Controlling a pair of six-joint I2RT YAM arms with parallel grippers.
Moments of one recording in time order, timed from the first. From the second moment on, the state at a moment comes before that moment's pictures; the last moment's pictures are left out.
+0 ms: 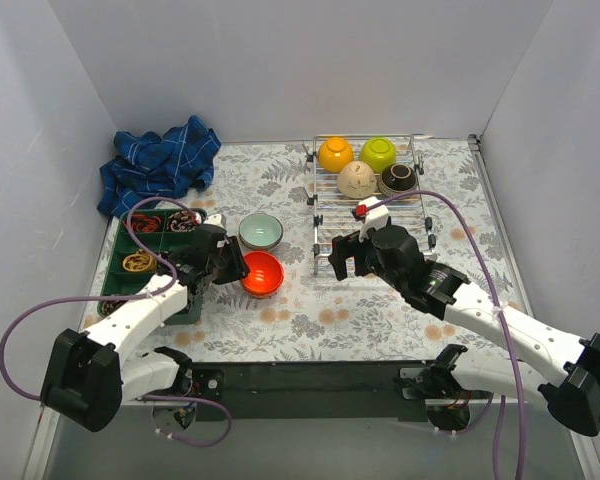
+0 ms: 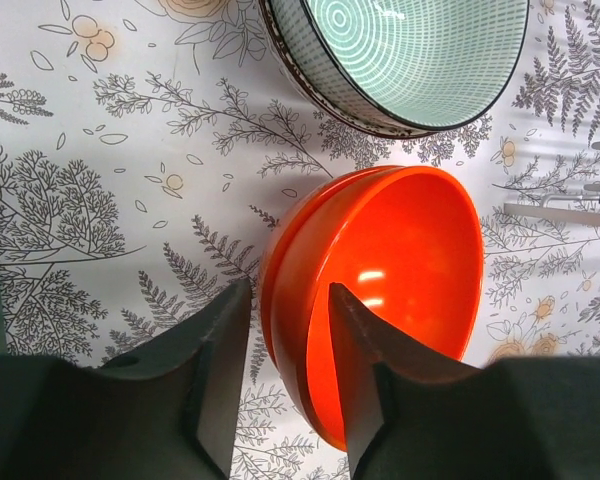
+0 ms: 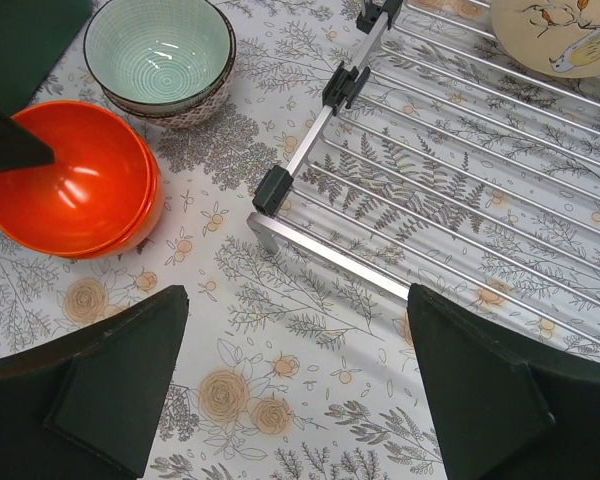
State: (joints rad) left arm -0.43 1.13 0.63 -0.31 -0.04 -0.60; right arm 0.86 1.00 0.77 -0.22 0.23 0.24
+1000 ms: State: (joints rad) left arm -0.43 1.04 0.60 -0.36 -0.07 -0.68; right arm 0.83 0.97 0.73 -0.25 0.22 0.24
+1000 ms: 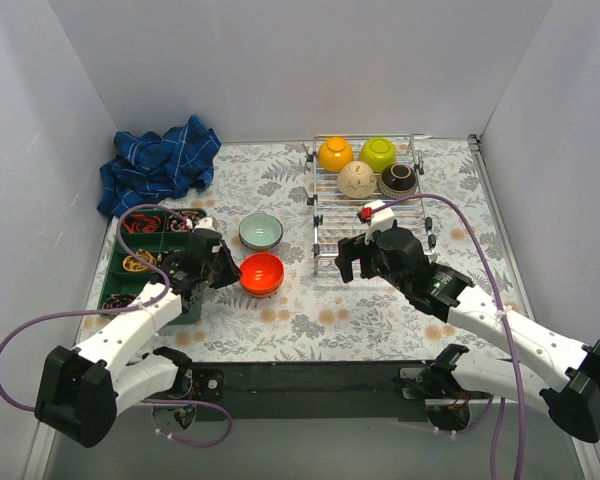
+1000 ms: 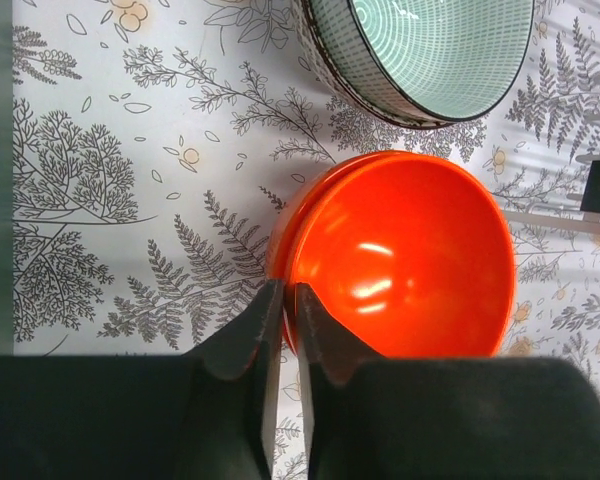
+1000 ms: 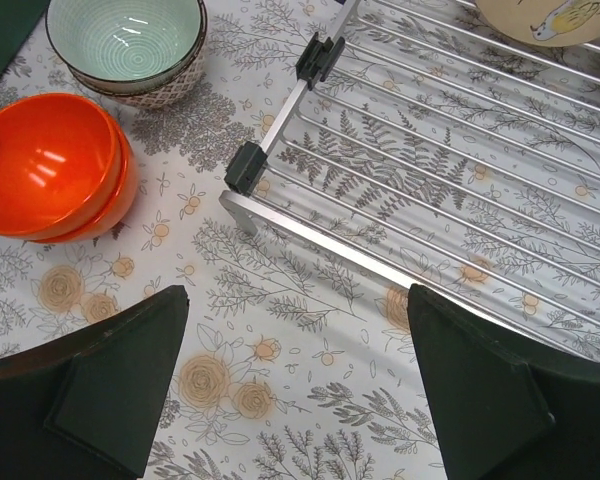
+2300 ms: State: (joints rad) left arm -0.43 0.82 0.90 -0.74 -0.07 -0.71; right arm 0.42 1.93 1.31 -0.09 0.50 -0.69
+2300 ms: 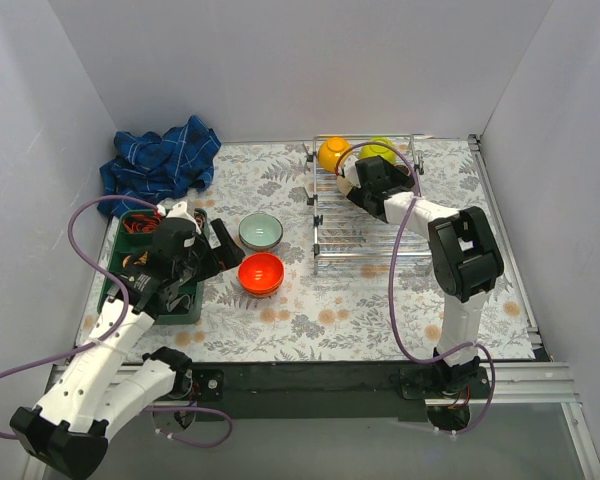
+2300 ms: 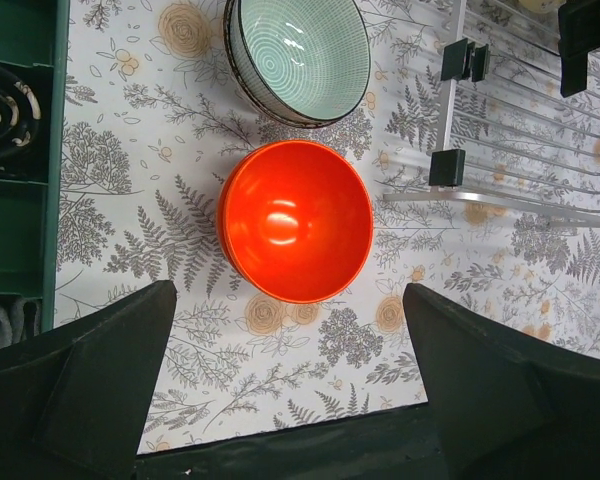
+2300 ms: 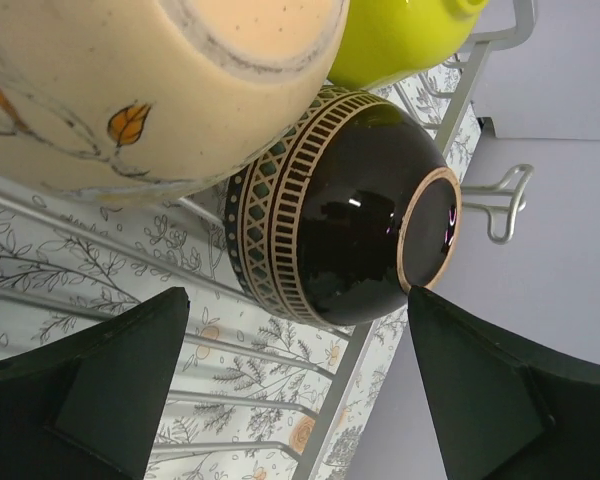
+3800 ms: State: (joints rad) left arm -0.43 0.85 0.90 -0.75 -0.07 -0.69; right arm 0.40 2.04 1.33 0.07 0.54 -0.81
